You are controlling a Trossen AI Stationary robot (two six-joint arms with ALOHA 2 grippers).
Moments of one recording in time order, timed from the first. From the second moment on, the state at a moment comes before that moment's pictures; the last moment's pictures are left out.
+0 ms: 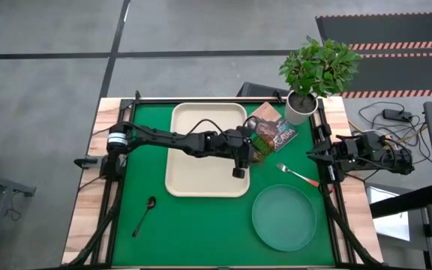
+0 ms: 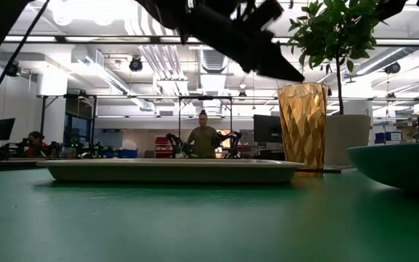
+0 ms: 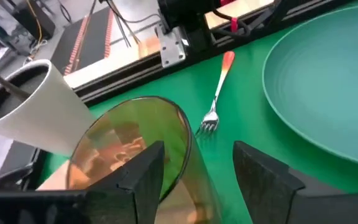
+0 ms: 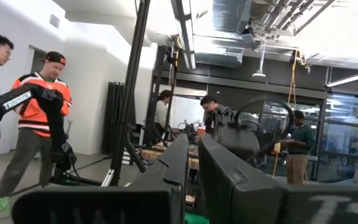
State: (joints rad) left arm 0.05 1.99 1.52 0.05 0.00 0.41; right arm 0.03 0.04 0.27 0.16 -0.19 -0.10
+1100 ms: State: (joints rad) left arm 0.04 1.99 1.56 0.03 0.00 0.40; right arm 0.03 0.04 0.27 0.13 -0.16 -0.11
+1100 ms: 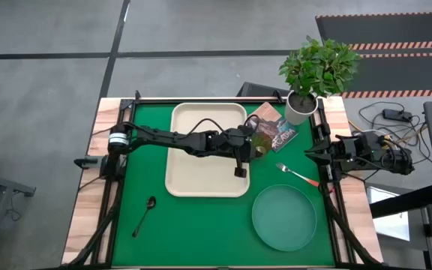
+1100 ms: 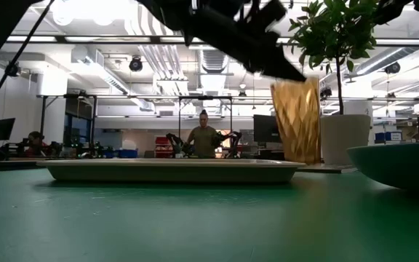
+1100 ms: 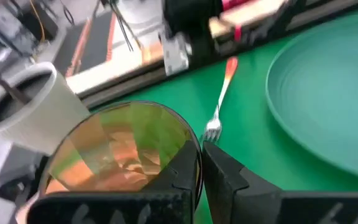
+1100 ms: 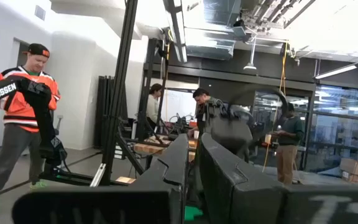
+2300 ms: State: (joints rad) left arm 0.45 1.42 1.01 -0.17 -0.40 0.00; right arm 0.03 0.04 0.27 0.13 -0.16 -0.08
